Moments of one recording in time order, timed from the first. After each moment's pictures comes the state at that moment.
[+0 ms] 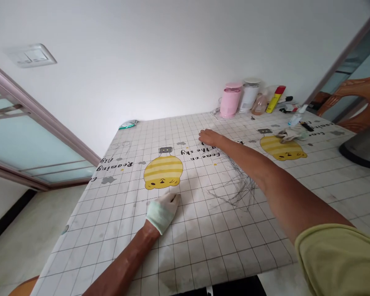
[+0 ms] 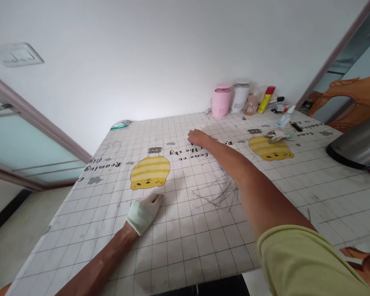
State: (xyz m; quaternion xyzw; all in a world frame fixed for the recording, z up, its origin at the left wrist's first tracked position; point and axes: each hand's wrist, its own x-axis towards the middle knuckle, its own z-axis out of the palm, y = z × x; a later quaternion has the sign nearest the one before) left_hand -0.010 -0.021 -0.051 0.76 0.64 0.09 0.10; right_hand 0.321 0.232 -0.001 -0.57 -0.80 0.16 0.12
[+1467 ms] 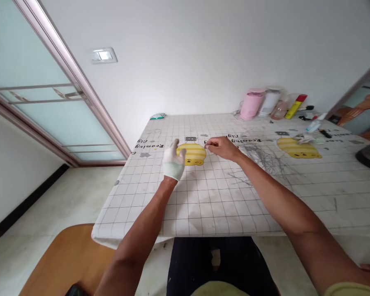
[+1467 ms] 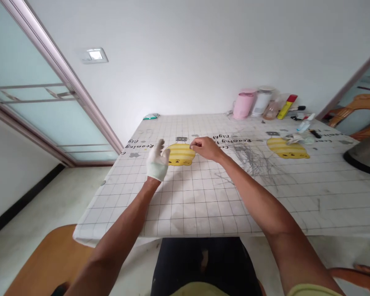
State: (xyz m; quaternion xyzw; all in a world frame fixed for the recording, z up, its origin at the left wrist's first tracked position) left_hand -0.063 0.006 0.007 0.66 0.54 0.52 0.11; right_hand 0.184 0.021 0.055 -0.51 -0.74 0.28 0.34
